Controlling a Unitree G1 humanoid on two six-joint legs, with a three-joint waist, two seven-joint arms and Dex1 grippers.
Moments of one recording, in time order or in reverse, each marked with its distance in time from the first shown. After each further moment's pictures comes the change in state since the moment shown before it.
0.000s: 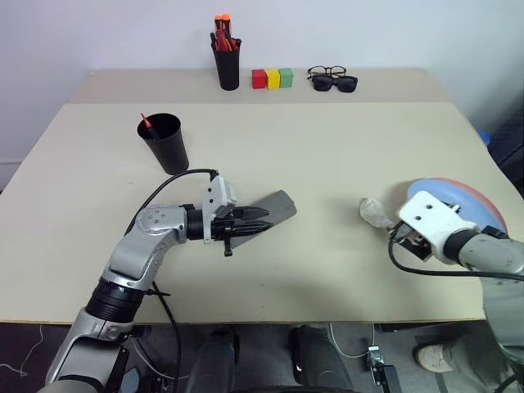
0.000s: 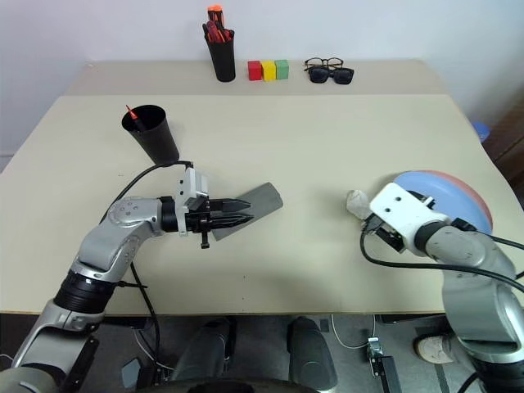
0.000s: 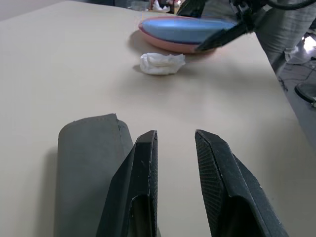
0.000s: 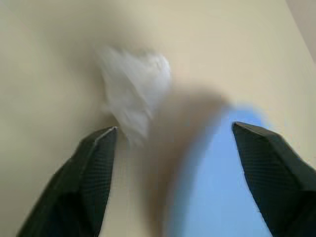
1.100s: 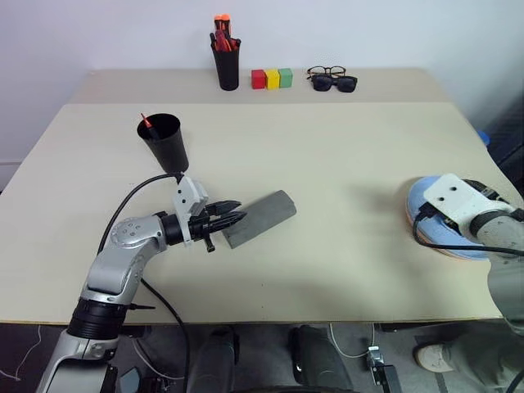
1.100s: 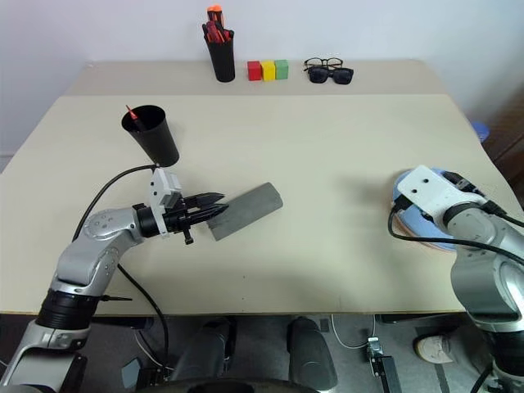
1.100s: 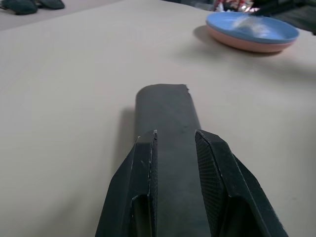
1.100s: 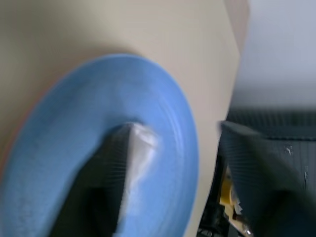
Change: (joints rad) left arm 0.131 0.020 0.143 -0.029 -0.004 -0.004 0.164; right arm -0.094 -0.126 0.014 0.250 -0.146 -0.099 -0.171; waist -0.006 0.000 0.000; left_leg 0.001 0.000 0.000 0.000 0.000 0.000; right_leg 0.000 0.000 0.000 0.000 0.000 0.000
